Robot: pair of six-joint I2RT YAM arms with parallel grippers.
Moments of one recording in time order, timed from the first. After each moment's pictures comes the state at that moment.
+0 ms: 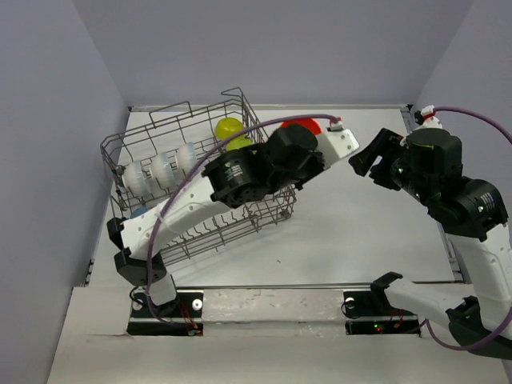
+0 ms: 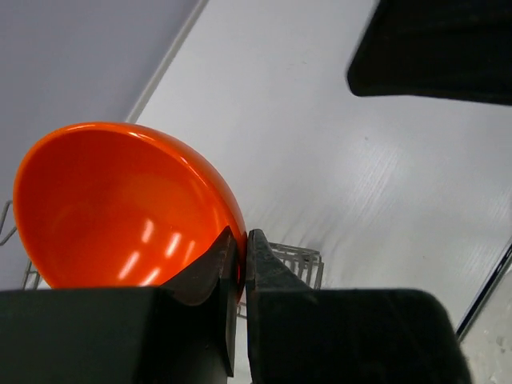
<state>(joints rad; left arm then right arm) -1.21 1.69 2.10 -0.91 -0.32 0.25 0.51 1.03 1.66 -1.13 0.27 0.71</state>
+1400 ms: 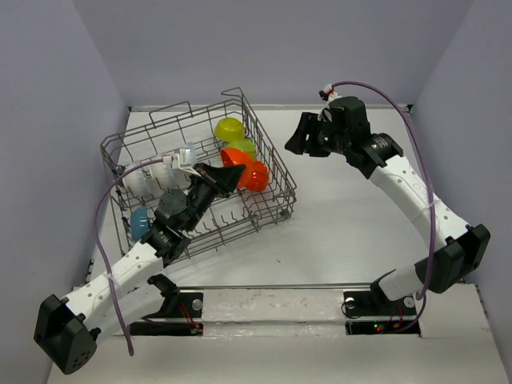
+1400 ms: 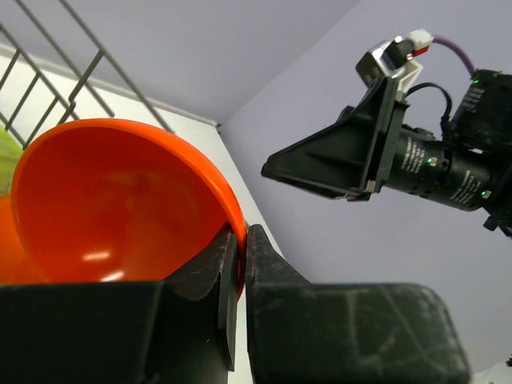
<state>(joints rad) -0.67 0.83 0.57 0.45 -0.11 -0.82 0.51 1.46 1.54 -0.60 -0.15 0.51</state>
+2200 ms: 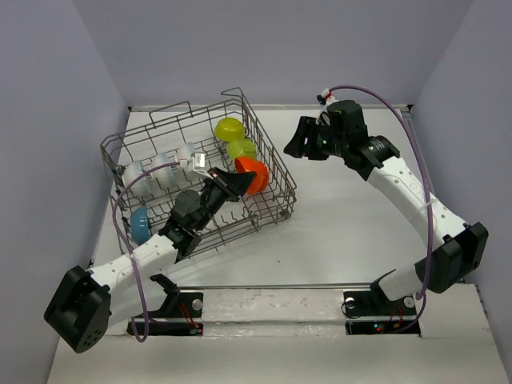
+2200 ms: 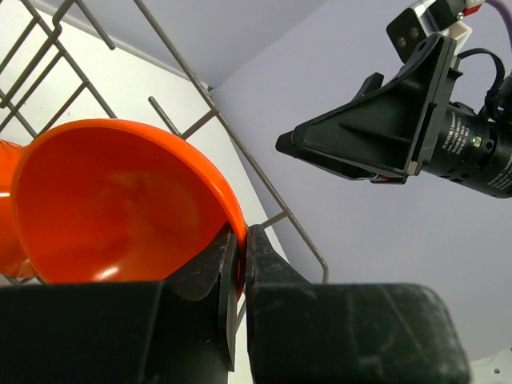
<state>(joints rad) -0.67 1.01 0.45 0.71 -0.04 -0.92 0.51 1.46 1.49 -0.56 -0.18 0.51</state>
